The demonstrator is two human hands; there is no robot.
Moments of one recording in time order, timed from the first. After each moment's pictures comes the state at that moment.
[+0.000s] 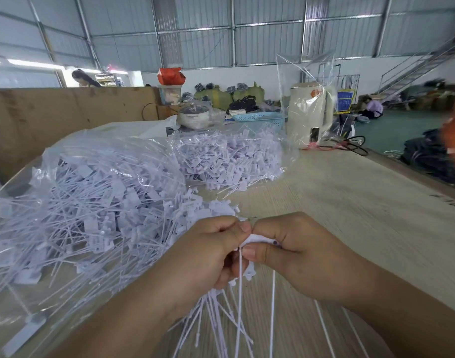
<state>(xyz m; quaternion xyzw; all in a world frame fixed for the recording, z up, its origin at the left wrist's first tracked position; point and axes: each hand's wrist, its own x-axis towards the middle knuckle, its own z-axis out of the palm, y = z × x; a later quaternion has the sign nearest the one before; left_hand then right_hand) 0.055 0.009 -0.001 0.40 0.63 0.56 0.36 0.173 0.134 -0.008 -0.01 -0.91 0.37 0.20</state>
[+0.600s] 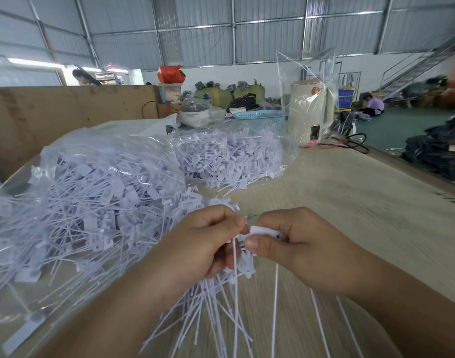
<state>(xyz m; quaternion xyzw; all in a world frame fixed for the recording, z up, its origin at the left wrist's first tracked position) 0.043 0.005 0.003 0.43 0.64 0.55 0.32 0.175 0.144 -0.009 -0.04 -0.89 0.39 0.22</state>
